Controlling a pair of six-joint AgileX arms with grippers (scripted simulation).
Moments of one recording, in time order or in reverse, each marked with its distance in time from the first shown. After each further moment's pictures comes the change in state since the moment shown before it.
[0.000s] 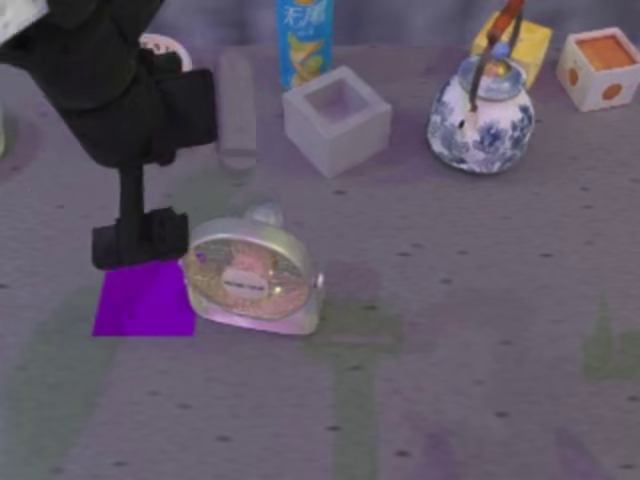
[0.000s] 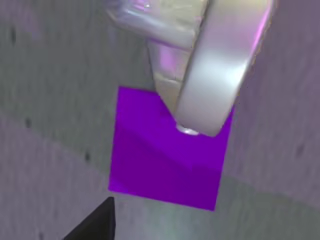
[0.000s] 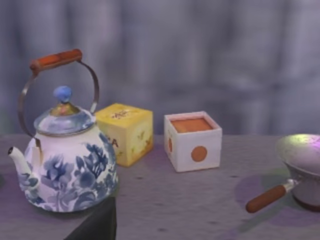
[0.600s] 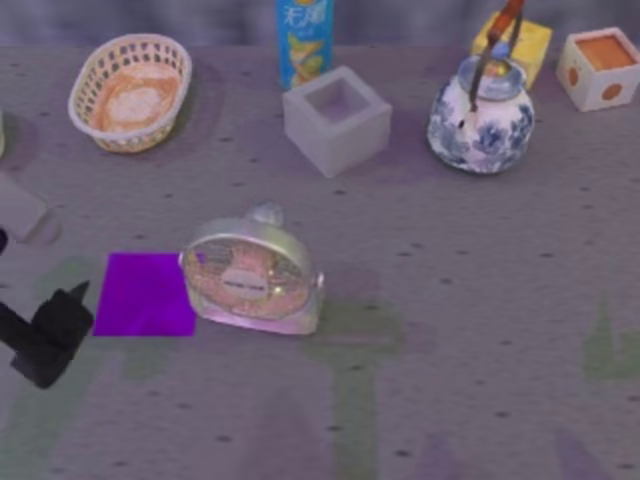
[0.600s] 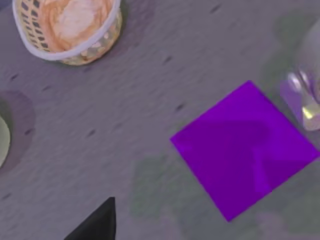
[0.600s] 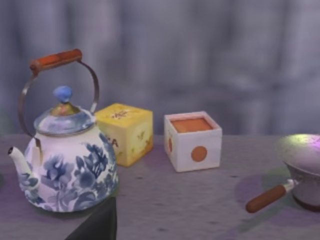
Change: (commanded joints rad) left arm 0.241 -0.910 -0.872 0.631 0.021 -0.527; right arm 0.000 0.000 0.000 0.000 0.000 0.000
